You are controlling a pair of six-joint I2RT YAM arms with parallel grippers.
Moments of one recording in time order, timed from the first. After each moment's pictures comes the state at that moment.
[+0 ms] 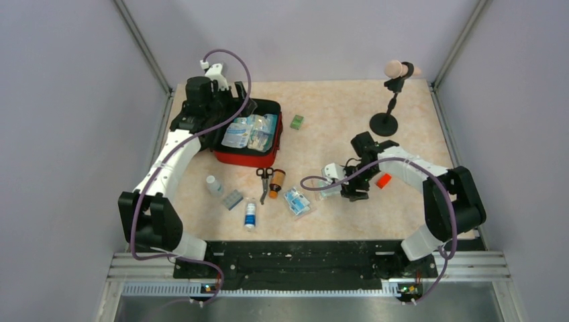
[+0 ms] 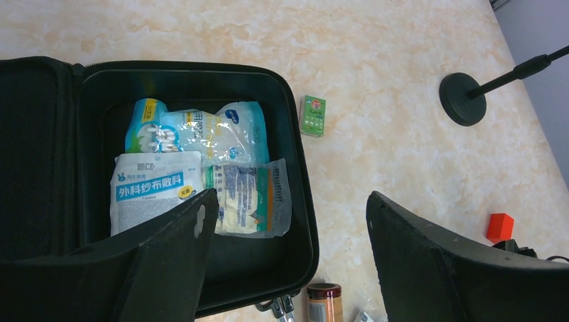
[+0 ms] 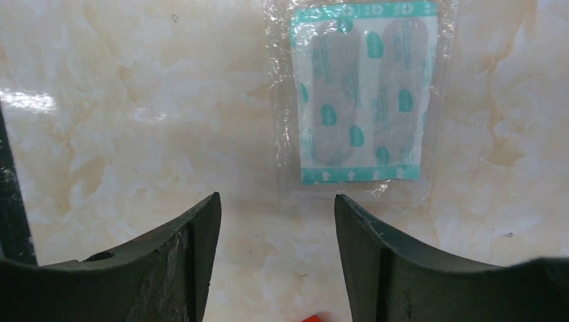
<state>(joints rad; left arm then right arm) -0.15 1.48 1.34 -0.25 0.29 -0.28 0.40 1.56 0.96 -0.83 -0.46 -1.30</state>
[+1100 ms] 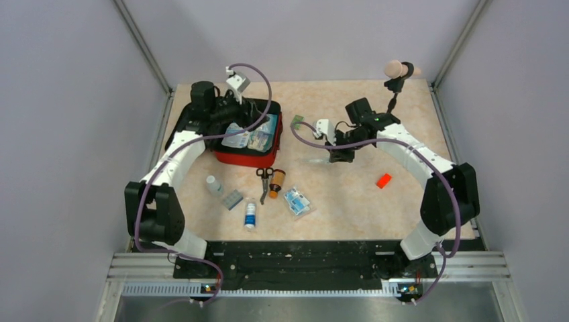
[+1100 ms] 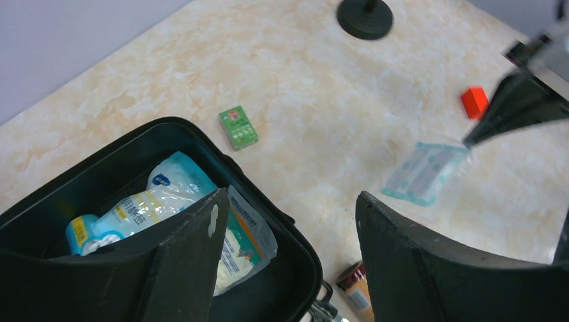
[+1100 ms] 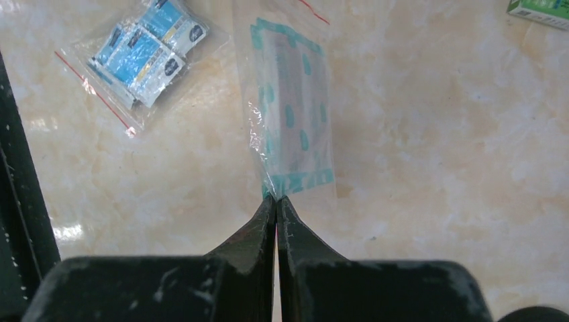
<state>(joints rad) -0.15 1.54 1.26 -0.04 0.73 0.05 0.42 1.60 1.32 -0.82 -0.55 -0.93</state>
